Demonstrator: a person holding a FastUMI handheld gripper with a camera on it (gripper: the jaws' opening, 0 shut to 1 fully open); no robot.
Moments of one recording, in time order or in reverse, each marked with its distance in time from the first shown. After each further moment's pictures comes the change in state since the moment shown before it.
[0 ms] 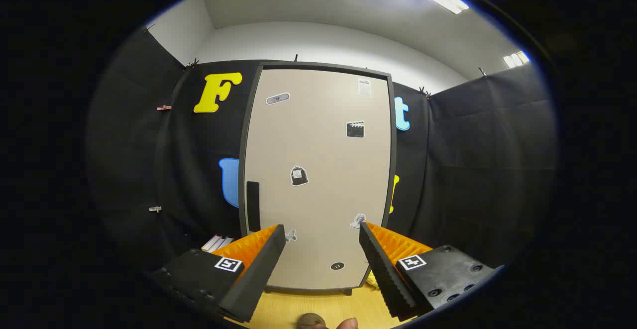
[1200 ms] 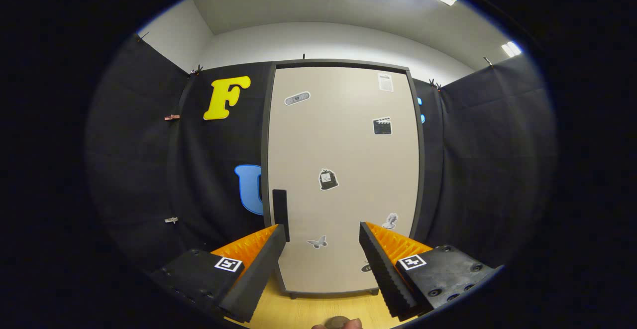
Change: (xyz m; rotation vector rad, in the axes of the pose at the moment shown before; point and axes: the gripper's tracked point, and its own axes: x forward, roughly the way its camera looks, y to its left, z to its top) arm 0.039 0.065 0.001 0.059 -0.009 0.086
